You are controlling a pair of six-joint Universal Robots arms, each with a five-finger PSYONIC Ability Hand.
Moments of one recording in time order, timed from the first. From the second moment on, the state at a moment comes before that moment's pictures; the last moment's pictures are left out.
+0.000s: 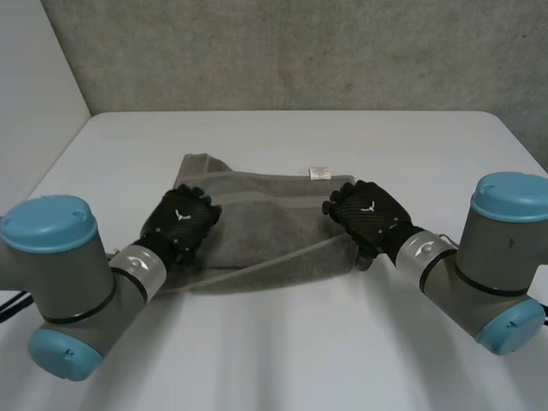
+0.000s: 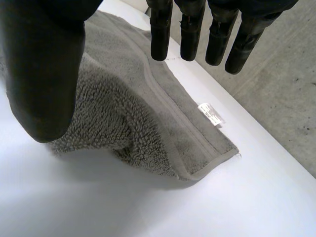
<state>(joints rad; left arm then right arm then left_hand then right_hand) 4.31 -2.01 -1.73 3.48 -1.38 3.62 1.95 -1.05 1.58 -0.23 1.19 2.63 0.48 0.46 0.22 0.23 0.24 0.38 0.38 0.21 0.23 0.15</state>
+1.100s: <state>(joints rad) 4.54 -1.91 -1.80 3.41 -1.49 3.31 2.20 -0.85 1.04 0.08 1.23 2.99 0.48 0.46 0.22 0.23 0.25 0.39 0.38 0.21 0.23 0.23</state>
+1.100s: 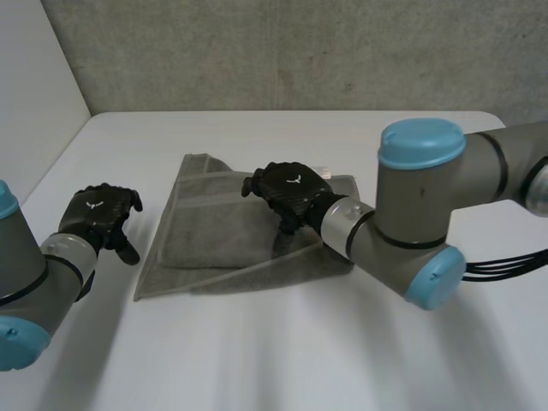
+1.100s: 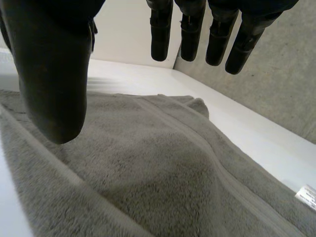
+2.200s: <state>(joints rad) 4.58 -1.89 -1.81 3.41 -1.44 3.30 2.33 -0.52 0.66 0.06 1.38 3.16 0.48 0.45 0.22 0.23 0.24 1.31 1.27 0.21 0.23 1.14</state>
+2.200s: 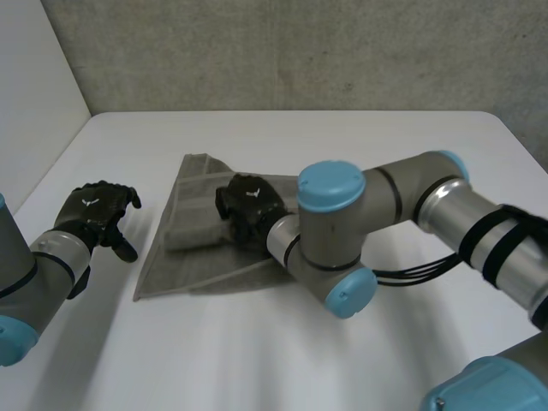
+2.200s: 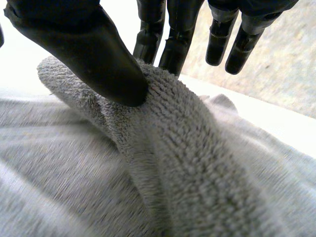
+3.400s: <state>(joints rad) 4.16 -1.98 -1.67 3.41 -1.34 3.30 1.77 -1.24 1.66 -0.10 1.15 2.82 0.47 0.43 0.22 0.23 0.22 0.28 0.28 0.21 0.23 0.11</state>
